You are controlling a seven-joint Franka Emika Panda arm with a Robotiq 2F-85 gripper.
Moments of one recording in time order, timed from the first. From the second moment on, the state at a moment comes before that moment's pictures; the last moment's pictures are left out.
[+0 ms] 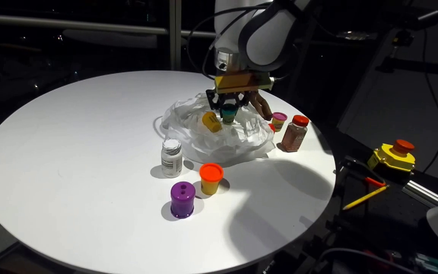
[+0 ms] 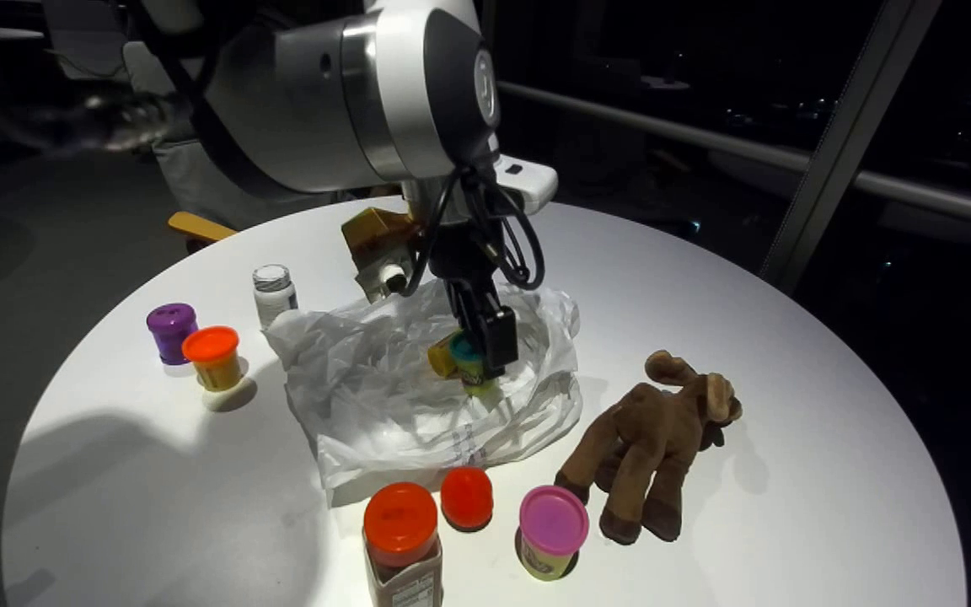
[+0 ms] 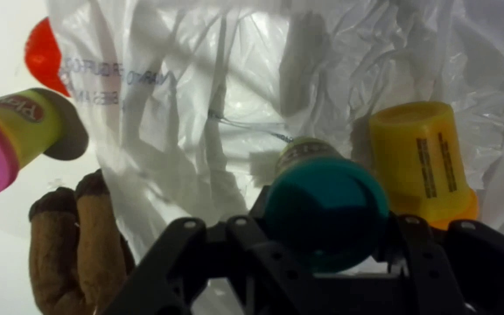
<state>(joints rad) 0.05 0.55 -0.11 -2.08 -0.43 2.66 1.04</state>
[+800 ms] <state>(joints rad) 0.27 0.30 -0.24 -2.19 -0.43 2.72 1.05</state>
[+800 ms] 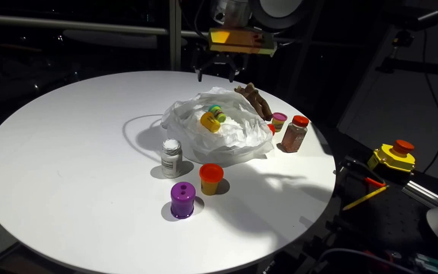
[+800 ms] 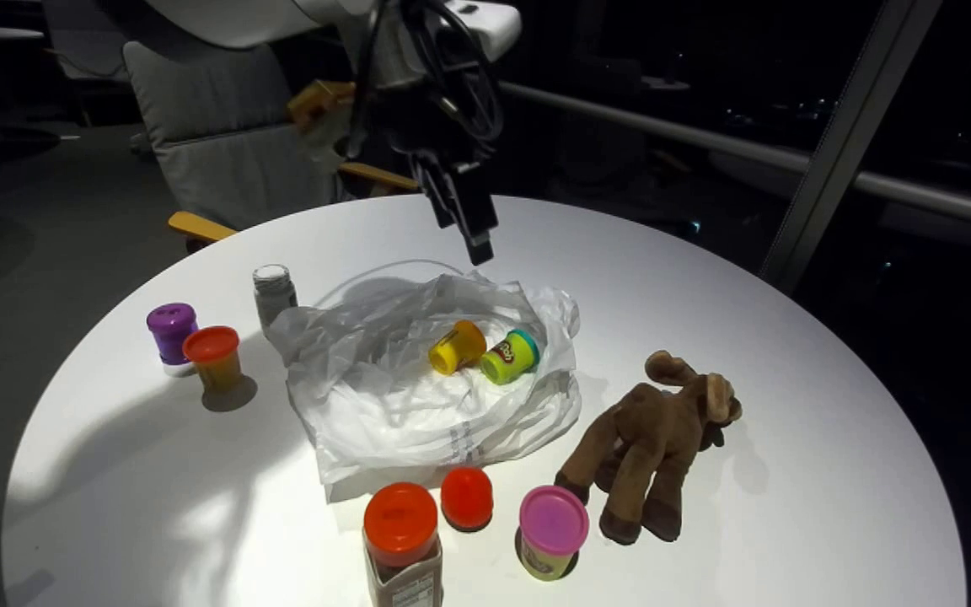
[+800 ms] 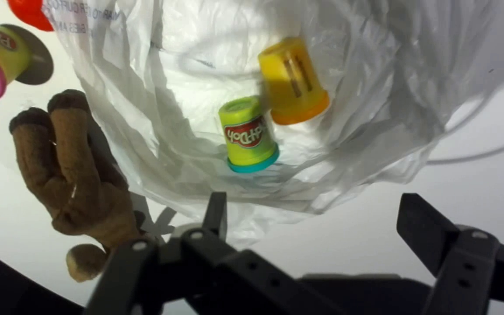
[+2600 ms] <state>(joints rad) 0.36 0.28 0.07 -2.51 -0.73 2.86 1.12</state>
